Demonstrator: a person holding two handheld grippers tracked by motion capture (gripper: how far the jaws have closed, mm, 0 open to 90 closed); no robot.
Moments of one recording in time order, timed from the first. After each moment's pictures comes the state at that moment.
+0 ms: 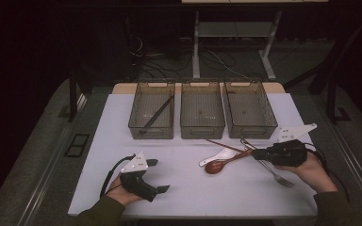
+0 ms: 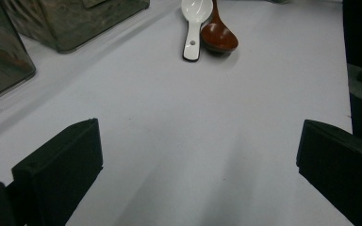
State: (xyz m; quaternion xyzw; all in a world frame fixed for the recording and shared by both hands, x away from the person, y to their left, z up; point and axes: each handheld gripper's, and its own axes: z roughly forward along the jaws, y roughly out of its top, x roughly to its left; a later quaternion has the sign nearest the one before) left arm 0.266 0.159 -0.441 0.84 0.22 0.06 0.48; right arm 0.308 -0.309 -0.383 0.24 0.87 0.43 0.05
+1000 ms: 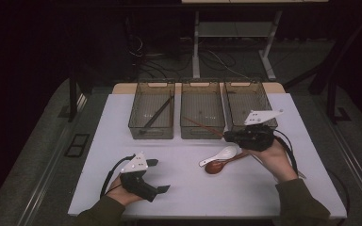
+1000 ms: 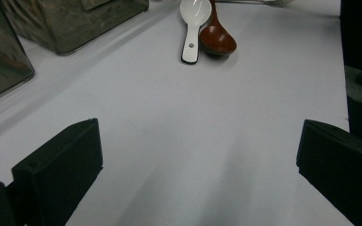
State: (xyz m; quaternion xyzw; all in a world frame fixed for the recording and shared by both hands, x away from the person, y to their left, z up) left arm 0.266 0.159 -0.440 0.84 0.22 0.06 0.49; right arm 0.336 -0.223 -0.358 0.28 0.84 0.46 0.10
